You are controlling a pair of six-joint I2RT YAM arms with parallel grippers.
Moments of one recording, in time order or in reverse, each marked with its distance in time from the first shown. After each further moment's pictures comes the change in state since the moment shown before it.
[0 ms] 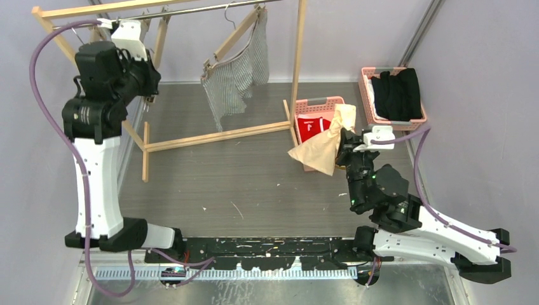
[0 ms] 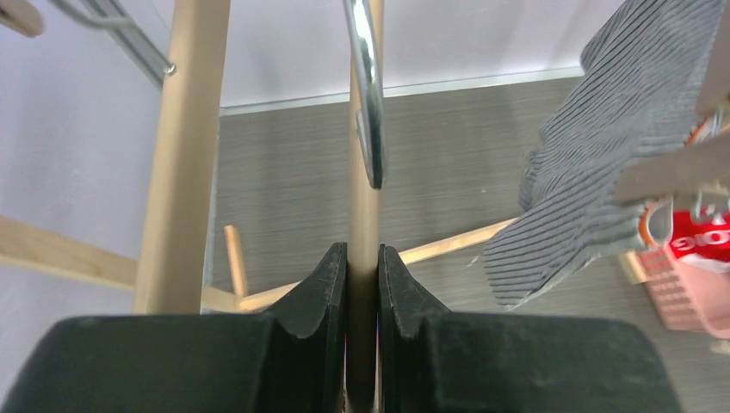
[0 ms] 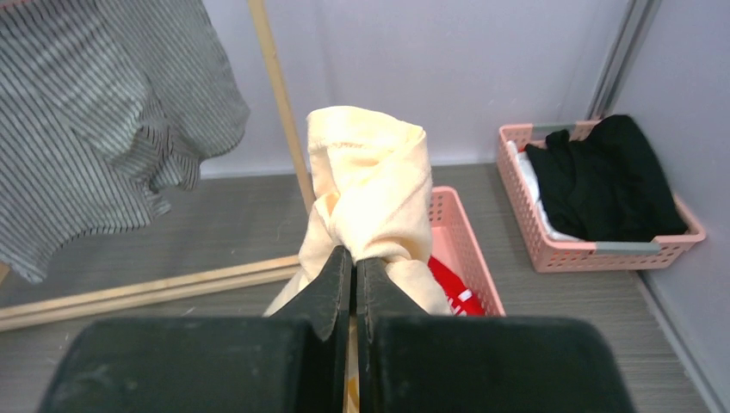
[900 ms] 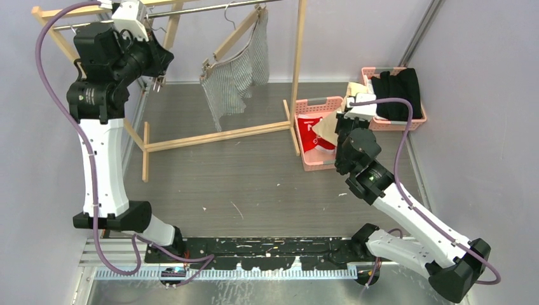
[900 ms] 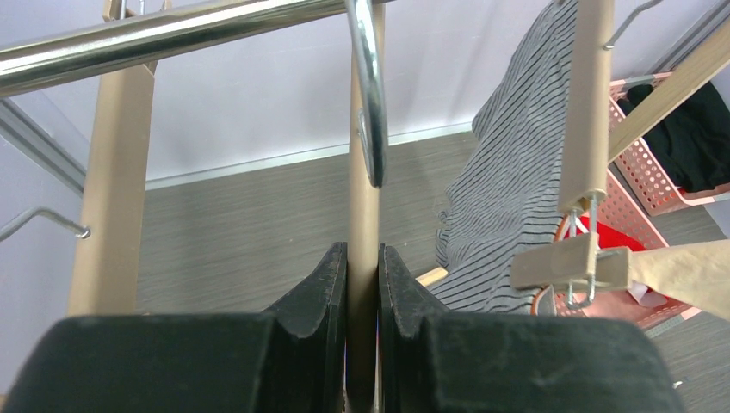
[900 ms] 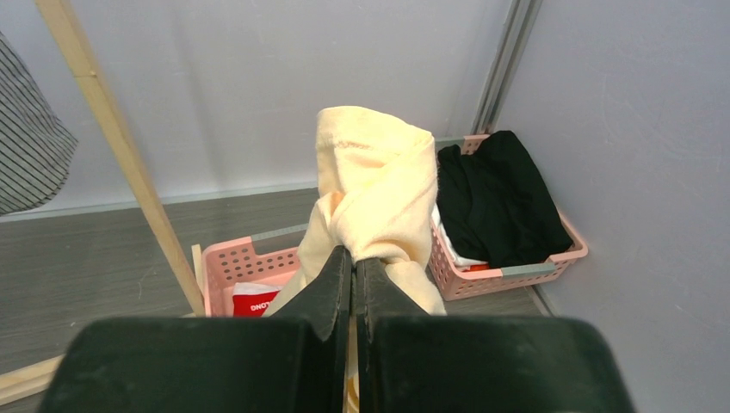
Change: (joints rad) left arm 0.090 0.153 0.146 0.113 0.298 -0.093; right arm -0.510 0.243 0.006 0.178 -0.246 -0.068
